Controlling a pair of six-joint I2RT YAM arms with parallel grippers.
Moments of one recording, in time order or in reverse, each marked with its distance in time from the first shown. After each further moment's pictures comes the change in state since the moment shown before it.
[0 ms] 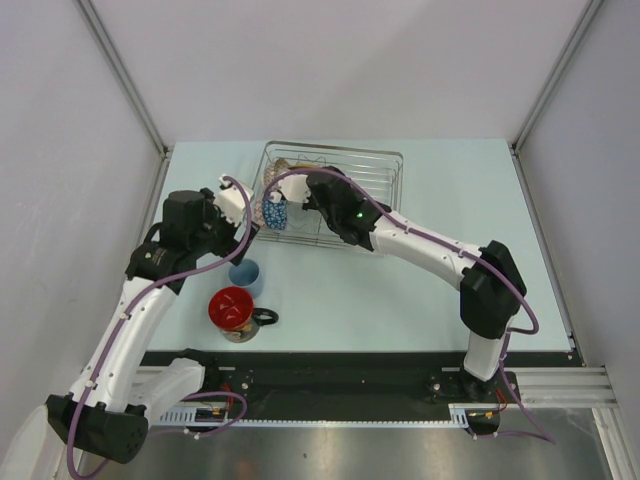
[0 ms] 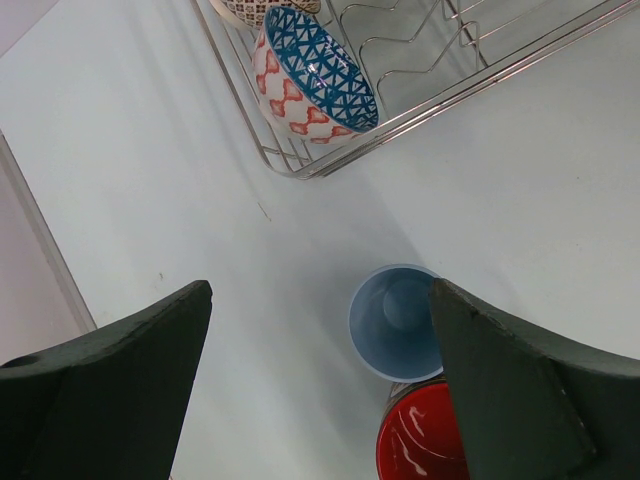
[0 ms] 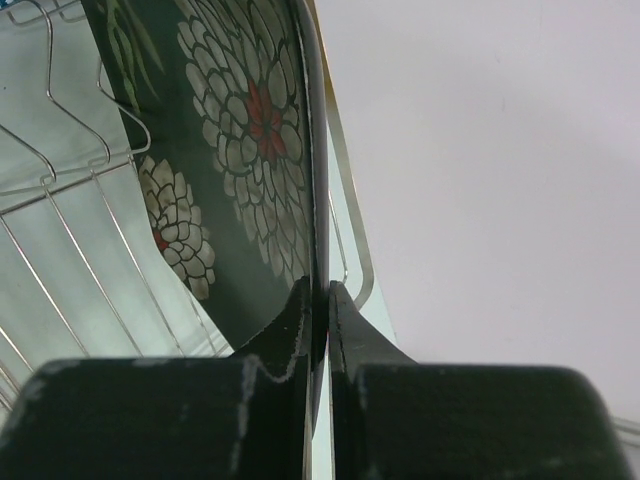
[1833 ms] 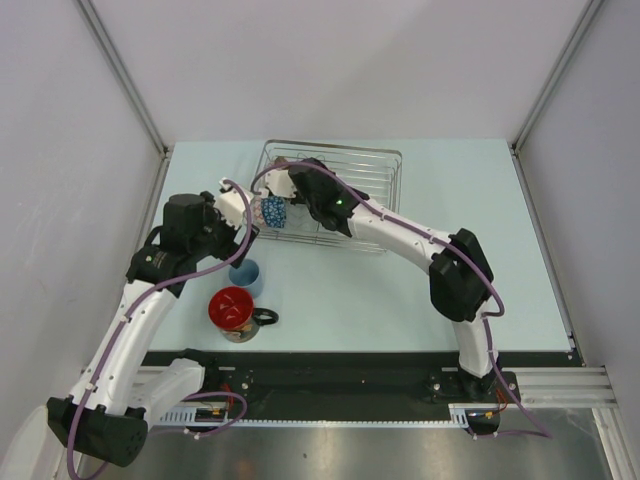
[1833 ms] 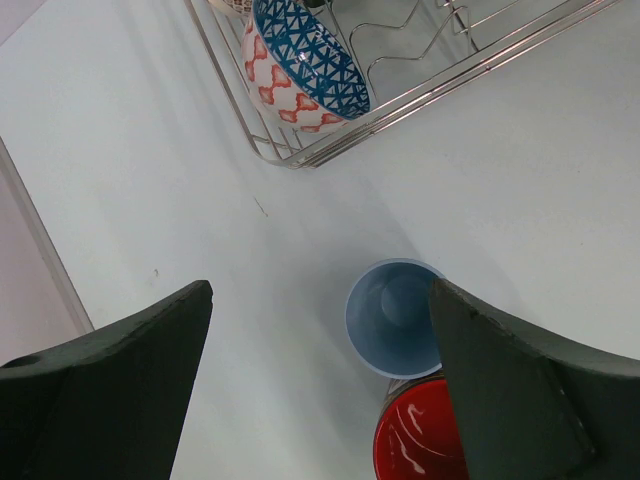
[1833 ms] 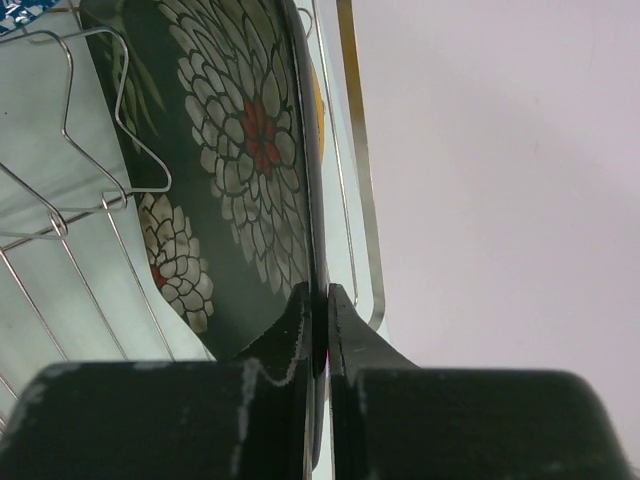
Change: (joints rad) left arm 0.000 -0.017 -0.028 0.007 0.000 0.000; right arm -0.012 0.202 0.232 -0.105 -0.005 -0.015
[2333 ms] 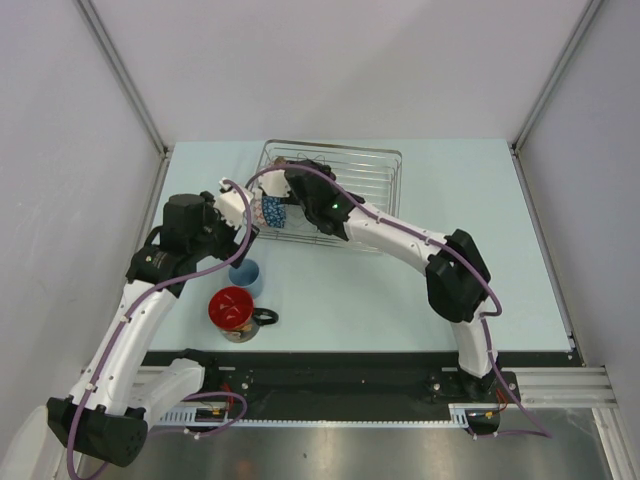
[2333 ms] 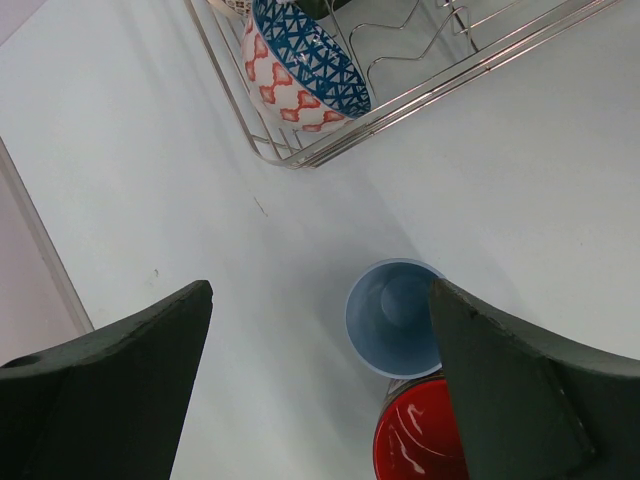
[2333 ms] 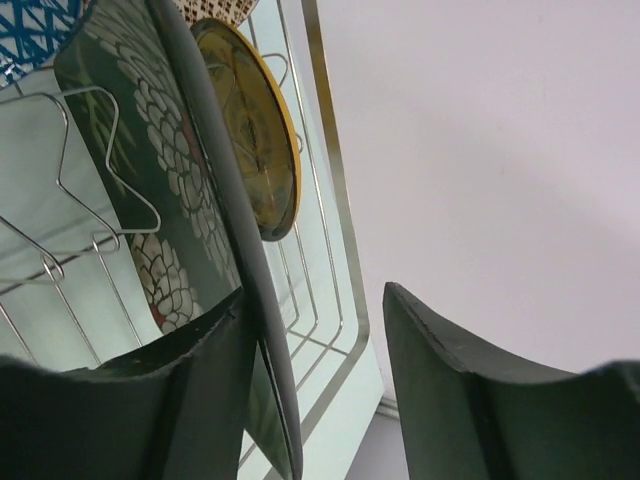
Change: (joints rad) left arm 0.000 -0.002 0.000 0.000 0.000 0.000; right arm 0.022 0.012 -0.008 0.100 0.005 -0.043
